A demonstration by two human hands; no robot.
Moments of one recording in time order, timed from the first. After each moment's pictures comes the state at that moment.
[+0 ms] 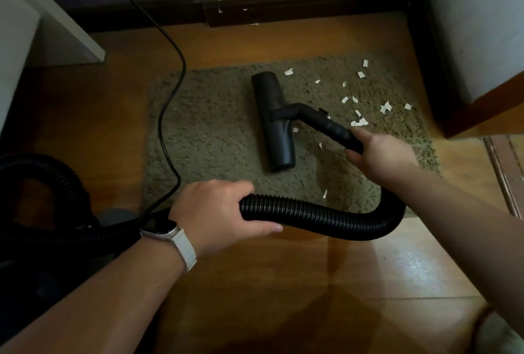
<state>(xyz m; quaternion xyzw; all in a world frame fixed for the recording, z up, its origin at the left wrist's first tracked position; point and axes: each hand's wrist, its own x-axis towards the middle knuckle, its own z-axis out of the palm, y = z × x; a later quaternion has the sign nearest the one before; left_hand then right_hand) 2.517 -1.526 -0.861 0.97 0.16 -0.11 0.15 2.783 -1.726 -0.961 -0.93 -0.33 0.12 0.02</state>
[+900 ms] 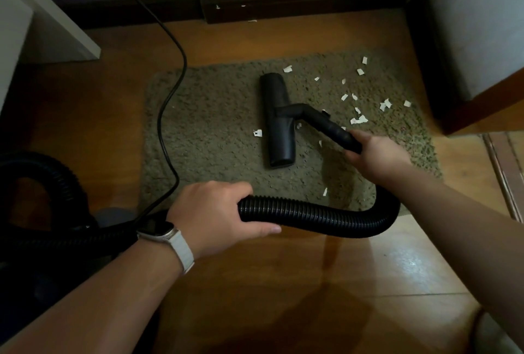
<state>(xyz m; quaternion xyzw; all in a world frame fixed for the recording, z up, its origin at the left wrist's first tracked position) 2.512 -1.524 -0.864 0.97 0.16 -0.12 0.15 2.785 -1.727 -0.983 -0.94 -0.29 0.16 0.05</state>
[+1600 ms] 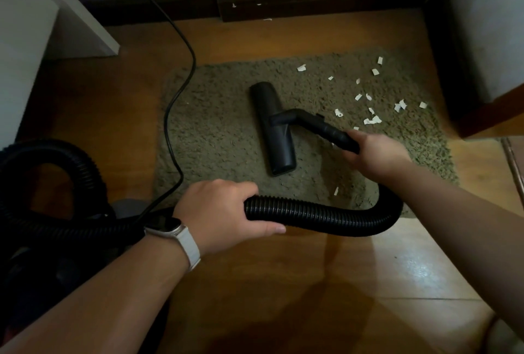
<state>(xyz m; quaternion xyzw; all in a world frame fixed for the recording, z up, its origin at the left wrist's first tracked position) 2.502 -1.520 -0.860 0.97 0.16 -0.12 0.14 2.776 -1.704 -0.978 -0.92 -0.35 0.17 0.04</state>
